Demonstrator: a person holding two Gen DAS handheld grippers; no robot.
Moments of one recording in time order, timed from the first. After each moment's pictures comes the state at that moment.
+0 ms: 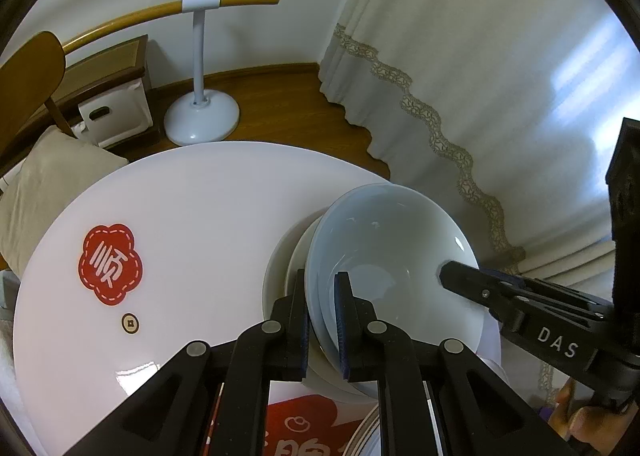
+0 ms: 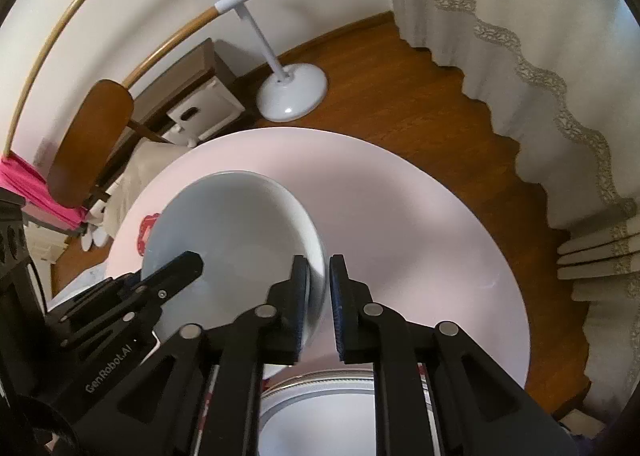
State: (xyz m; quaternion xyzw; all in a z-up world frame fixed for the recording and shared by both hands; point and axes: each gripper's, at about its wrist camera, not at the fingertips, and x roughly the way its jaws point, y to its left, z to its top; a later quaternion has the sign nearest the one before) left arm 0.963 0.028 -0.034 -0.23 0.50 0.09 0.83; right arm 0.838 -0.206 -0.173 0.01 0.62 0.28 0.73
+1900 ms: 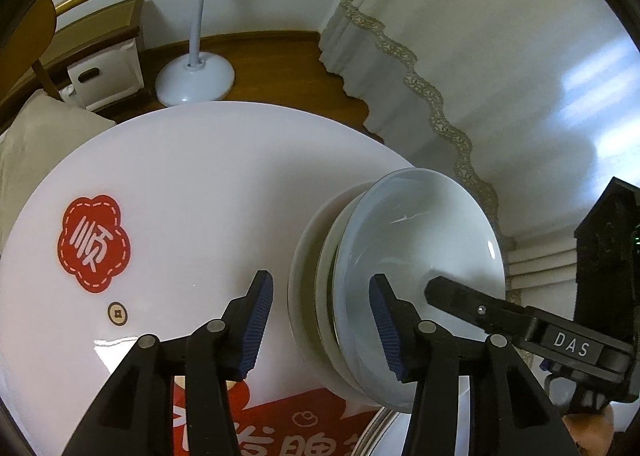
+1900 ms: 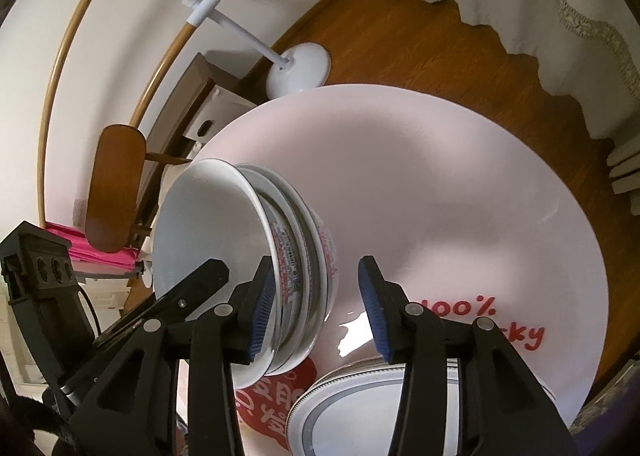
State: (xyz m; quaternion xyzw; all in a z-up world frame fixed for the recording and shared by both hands) left arm 0.982 0.049 -0.049 -0.28 0.54 0.07 0.79; right arm 0.842 -0.223 -0.220 0.17 0.68 0.27 0.66
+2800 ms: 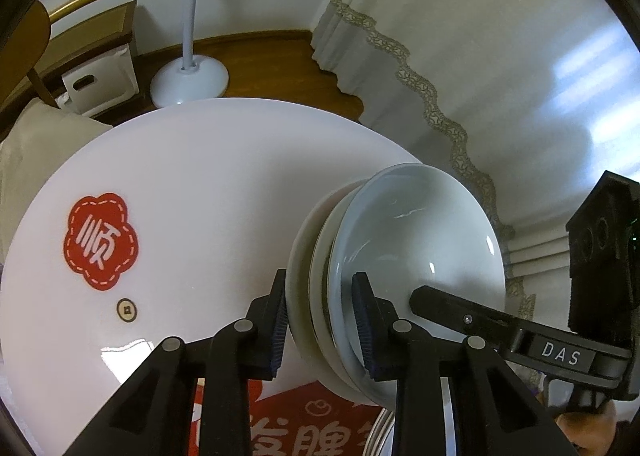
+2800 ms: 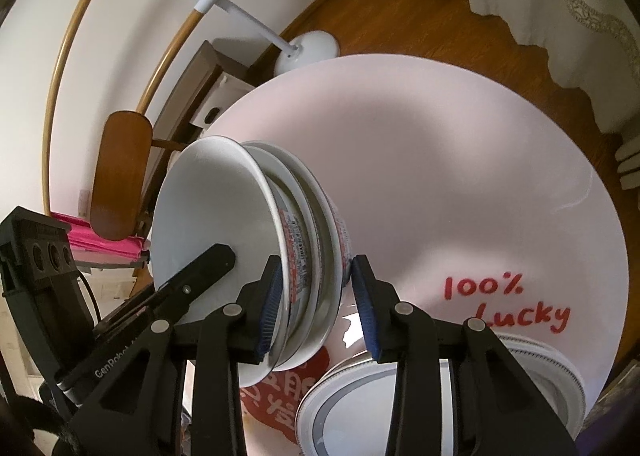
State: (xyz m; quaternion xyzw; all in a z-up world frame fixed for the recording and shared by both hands) left arm 0.968 0.050 -0.046 -0.26 0.54 0.06 0.80; right arm 0.823 -0.216 -0.223 0.16 0.69 0.28 0.64
